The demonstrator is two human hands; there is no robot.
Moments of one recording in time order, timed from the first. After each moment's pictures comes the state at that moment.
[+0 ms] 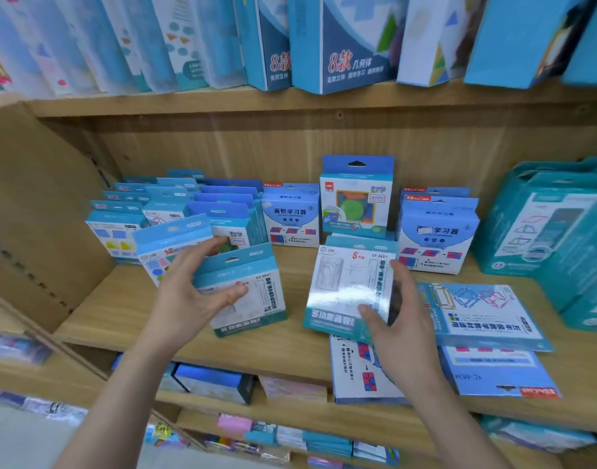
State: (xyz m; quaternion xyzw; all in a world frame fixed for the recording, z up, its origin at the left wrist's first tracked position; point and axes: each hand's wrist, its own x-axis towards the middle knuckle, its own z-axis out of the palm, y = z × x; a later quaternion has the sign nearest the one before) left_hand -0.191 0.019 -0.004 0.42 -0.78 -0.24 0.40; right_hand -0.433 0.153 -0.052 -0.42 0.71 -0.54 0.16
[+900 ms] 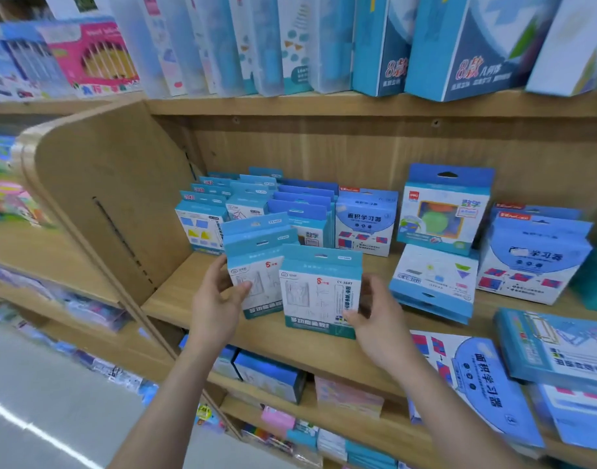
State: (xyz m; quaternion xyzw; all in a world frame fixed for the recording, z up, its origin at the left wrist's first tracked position) left_hand -0.125 0.003 -0.040 0.57 -0.60 -0.33 0.46; right_hand -0.347 0.077 -0.047 -0.52 0.67 -0.44 0.30
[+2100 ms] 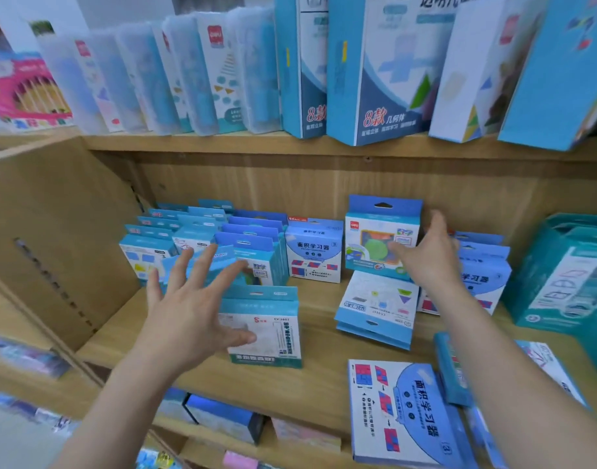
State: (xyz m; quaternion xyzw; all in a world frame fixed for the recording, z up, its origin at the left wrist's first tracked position) left_hand -0.182 0.010 0.030 0.55 -0.83 0.09 0.10; right_hand -0.514 0.026 0.024 -0.38 0.80 -0.45 0.09
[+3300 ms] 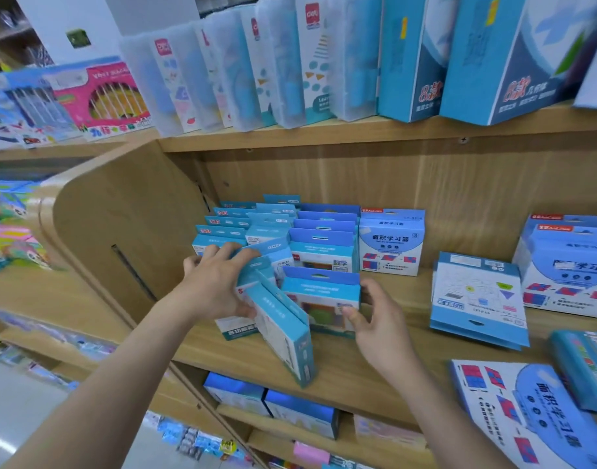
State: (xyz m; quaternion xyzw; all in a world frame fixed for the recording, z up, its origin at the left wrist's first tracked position) left_hand -0.081 -0.095 0.045 0.51 -0.85 0.05 -0.04; right_hand -0.307 0.025 -0.045 -0.52 0.66 -0.49 0.23
